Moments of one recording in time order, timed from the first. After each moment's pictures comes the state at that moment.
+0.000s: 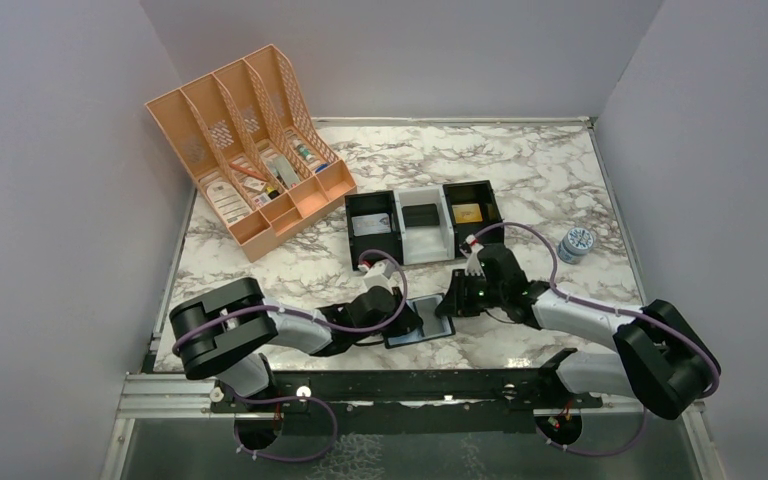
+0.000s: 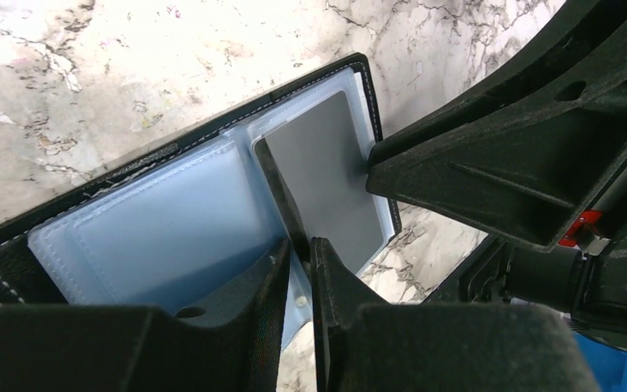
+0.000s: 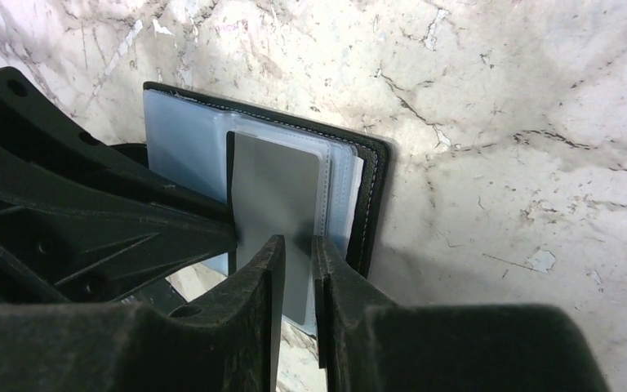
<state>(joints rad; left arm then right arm) -1.11 1.53 0.40 0.53 -0.14 -1.12 0.60 1.25 0.39 0.04 -0.37 0.57</state>
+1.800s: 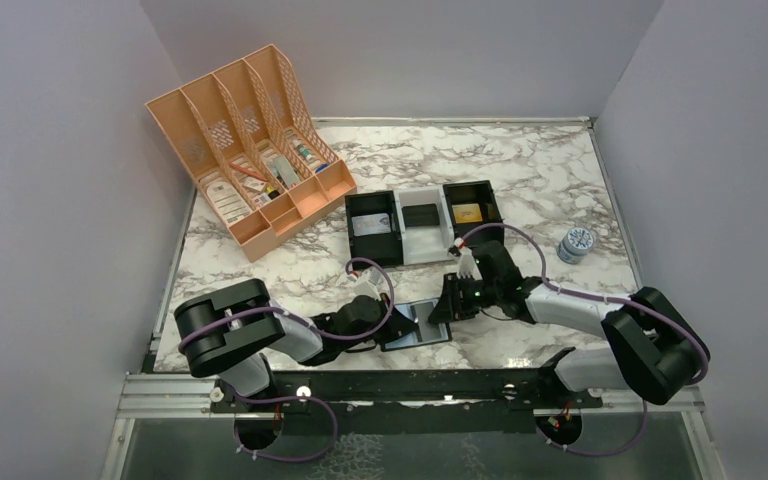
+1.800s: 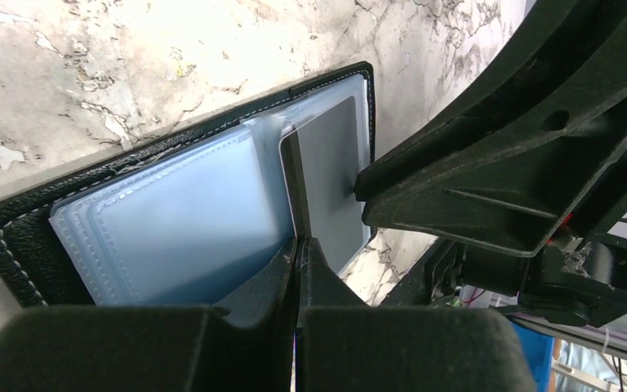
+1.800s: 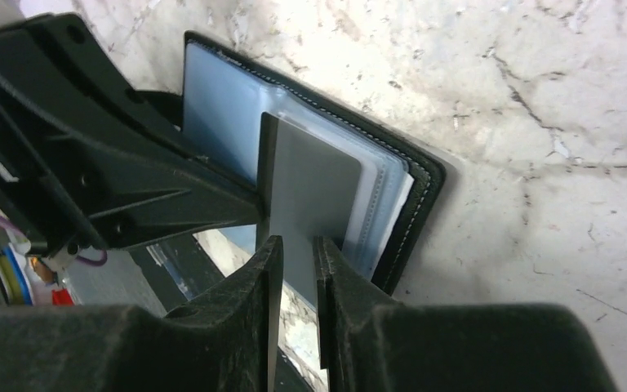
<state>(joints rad) -1.11 1.56 0.27 0.78 -0.12 -1.25 0.60 1.30 0.41 0.07 -0.54 0.51</state>
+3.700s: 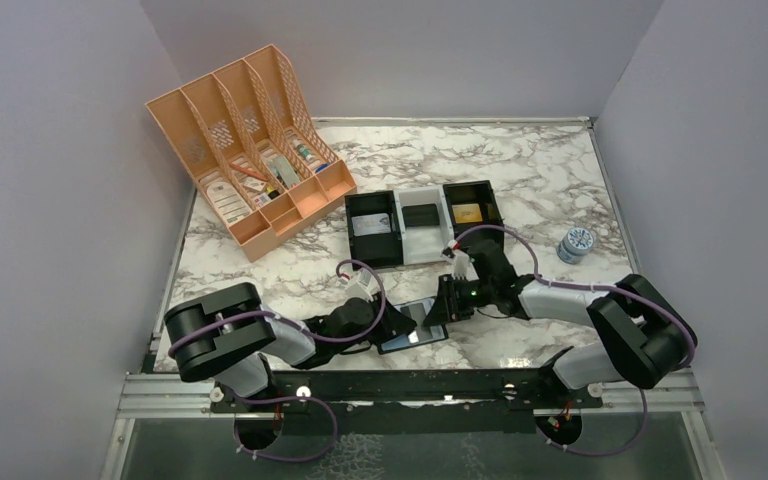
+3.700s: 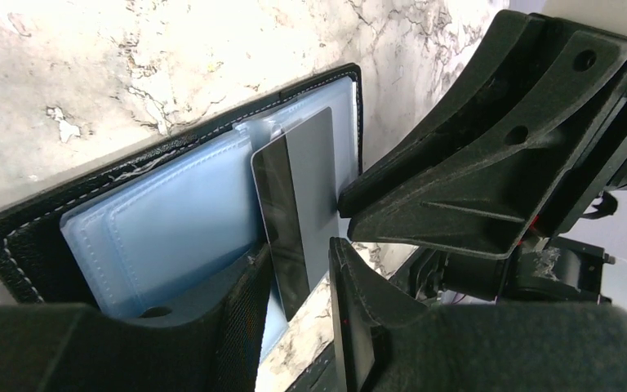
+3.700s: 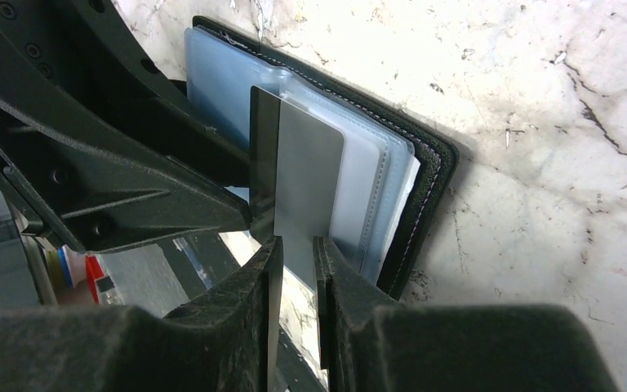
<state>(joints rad) -1.11 1.51 0.22 0.79 -0.14 -1.30 0.60 1.42 0.44 0.10 -0.64 0.51</state>
